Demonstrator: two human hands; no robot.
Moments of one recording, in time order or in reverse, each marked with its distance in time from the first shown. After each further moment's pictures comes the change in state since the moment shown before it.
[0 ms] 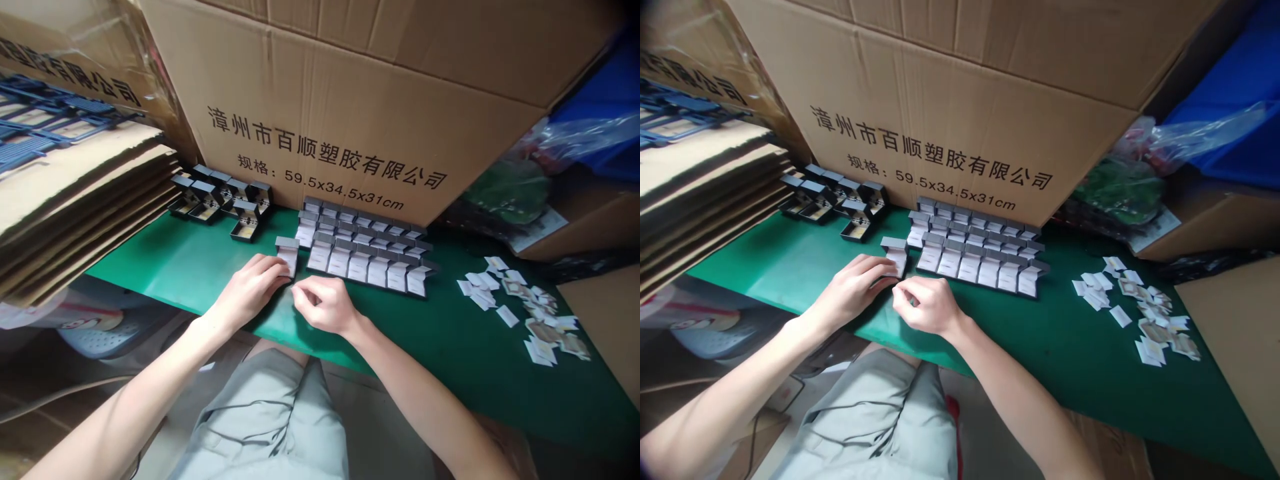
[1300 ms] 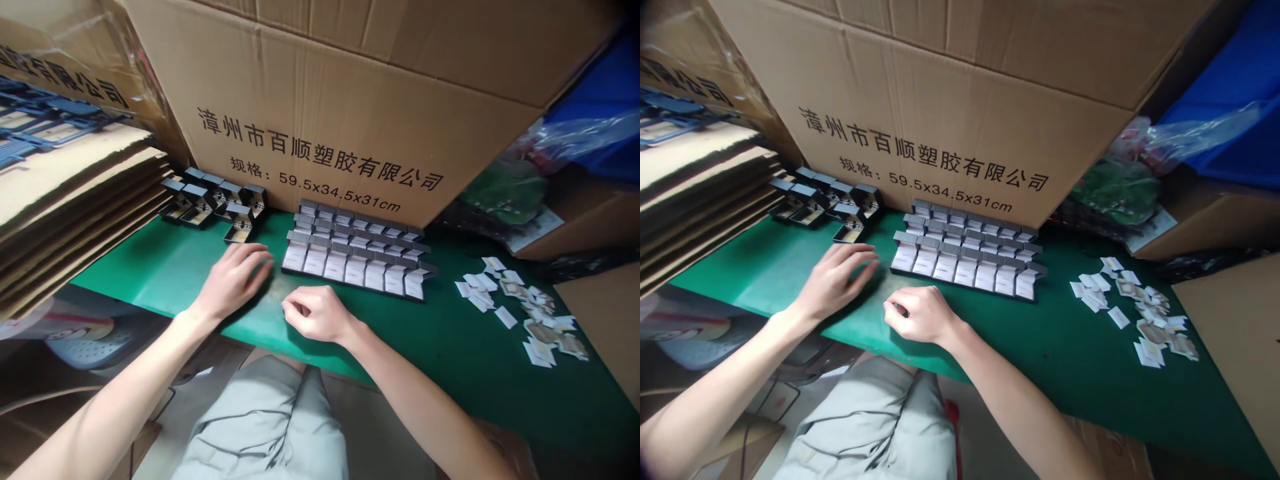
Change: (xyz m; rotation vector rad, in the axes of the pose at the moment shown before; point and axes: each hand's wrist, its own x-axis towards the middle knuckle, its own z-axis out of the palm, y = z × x) left_hand 0.009 -0.029 -0.007 0.048 0.087 -0.093; right_hand -0.002 0.006 0.004 -0.031 -0.251 0.054
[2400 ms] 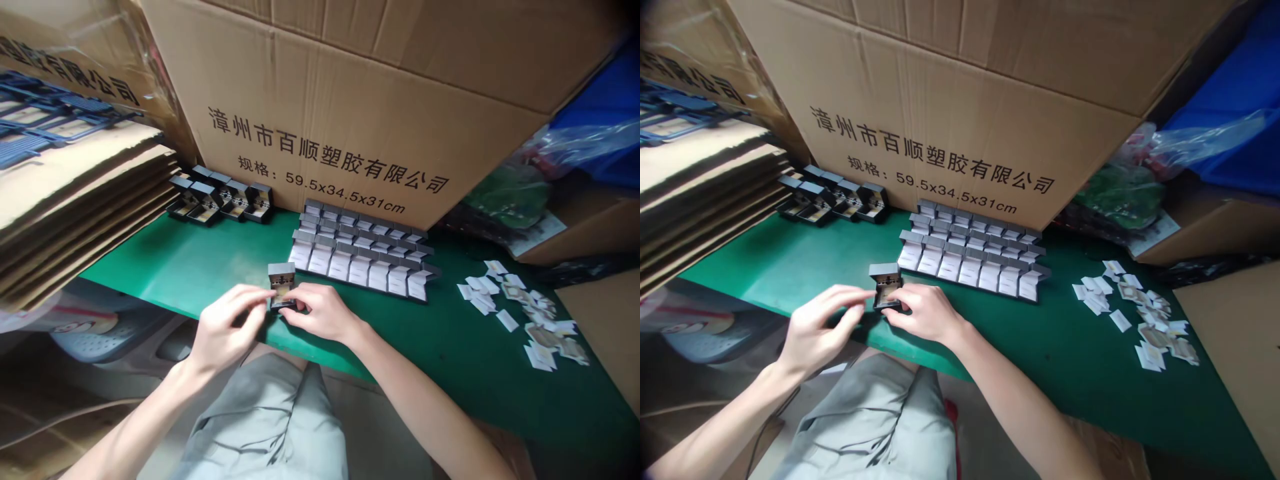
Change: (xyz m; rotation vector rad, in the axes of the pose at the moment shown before) left_hand -0.052 0.057 -0.025 -0.394 0.074 -0.254; right_hand -0.001 0.002 0.001 0.027 -0.060 0.037
